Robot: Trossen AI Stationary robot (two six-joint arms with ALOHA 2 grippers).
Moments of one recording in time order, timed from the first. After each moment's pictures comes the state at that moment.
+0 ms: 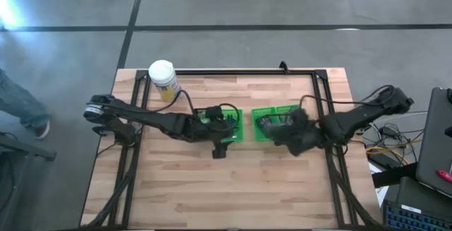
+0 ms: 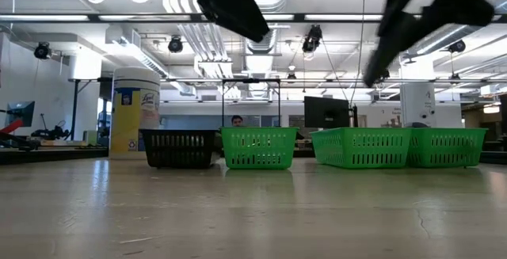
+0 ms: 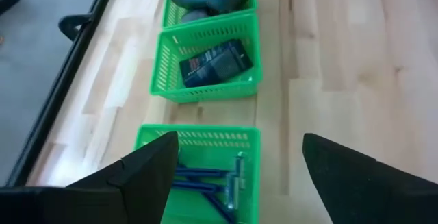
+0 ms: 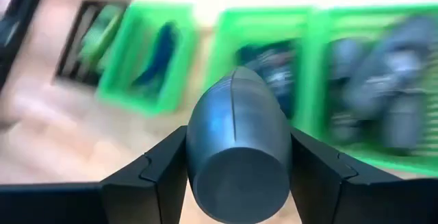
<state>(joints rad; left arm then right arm) -0.18 1.59 1.31 -0.44 -0.39 -0.04 0.38 1.23 1.06 -1.02 0.57 1.64</state>
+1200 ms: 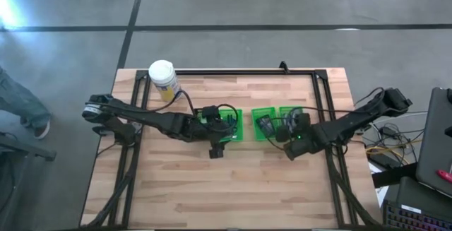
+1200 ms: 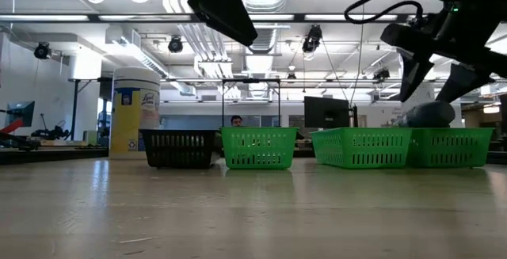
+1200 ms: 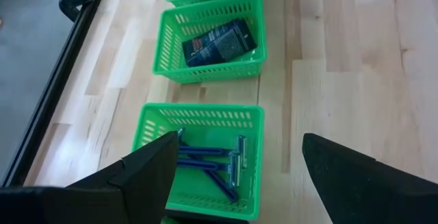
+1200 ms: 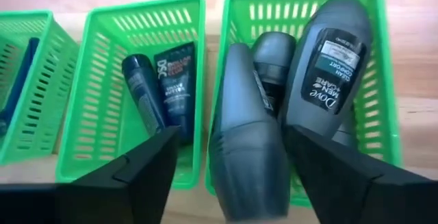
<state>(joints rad) -0.18 1.57 1.30 -0.52 -0.40 -0.08 0.38 1.26 0.76 -1.02 0.65 1.91</state>
